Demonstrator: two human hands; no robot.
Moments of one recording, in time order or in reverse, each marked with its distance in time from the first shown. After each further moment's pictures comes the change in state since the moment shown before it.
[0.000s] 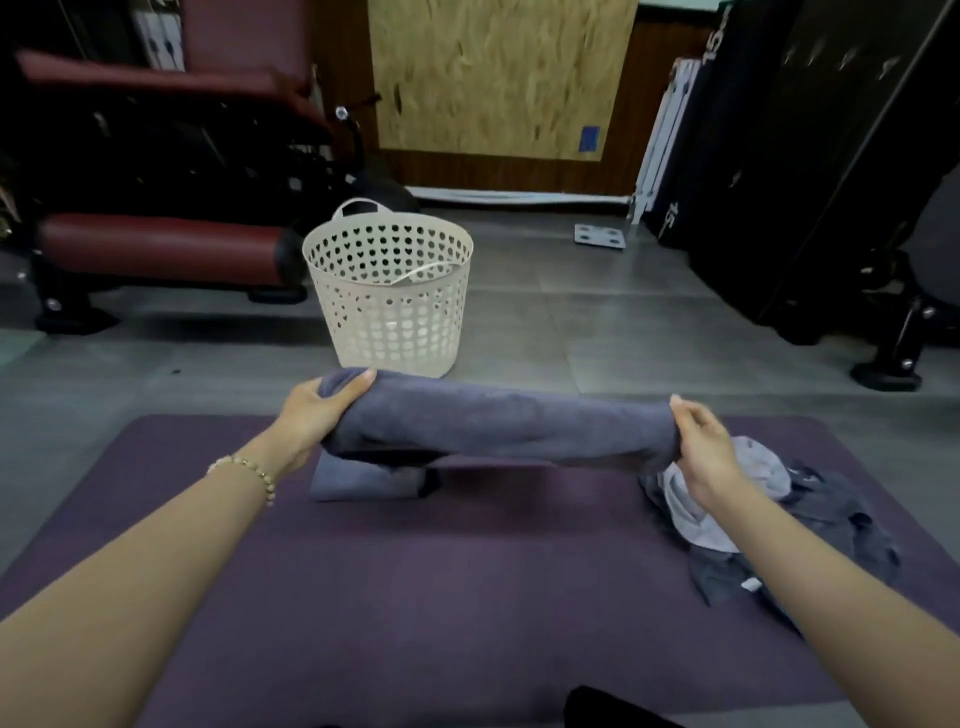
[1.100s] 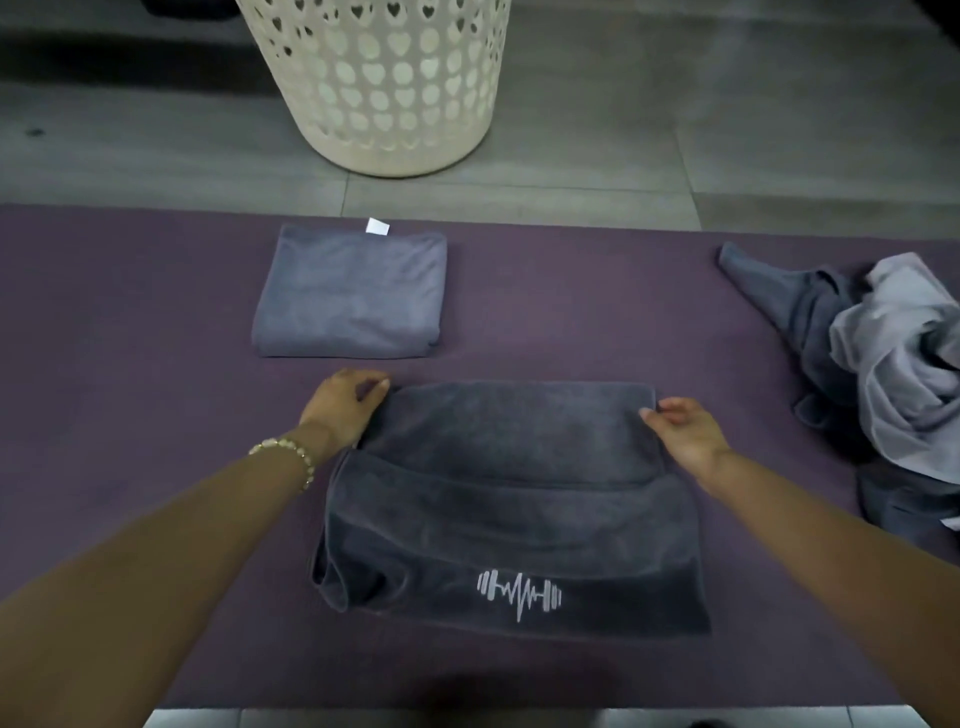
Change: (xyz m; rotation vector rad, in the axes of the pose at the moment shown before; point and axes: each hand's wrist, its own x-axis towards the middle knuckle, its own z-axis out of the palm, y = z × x) left_hand 0.152 -0.352 0.072 0.778 -0.248 -0.126; right_hand 0.105 0.345 0.074 -0.768 -0.256 0.360
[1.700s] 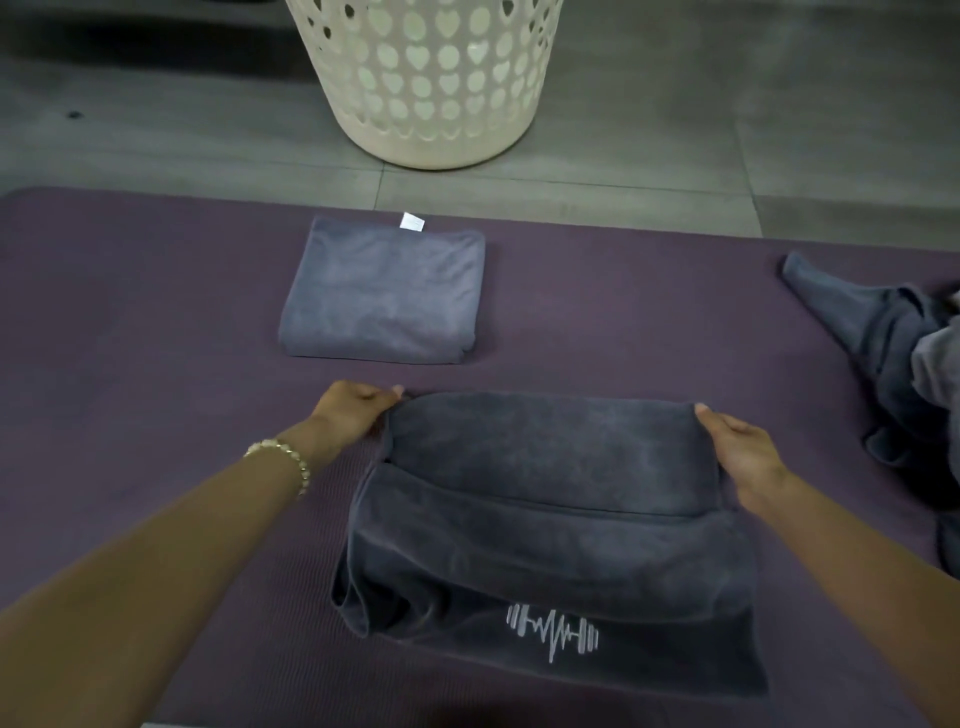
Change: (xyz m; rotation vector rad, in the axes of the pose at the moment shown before) left_hand 0.017 -0.021 -0.004 -0.386 -0.030 -0.301; right_hand 0.023 -0.007 0.014 0.362 -0.006 0.101
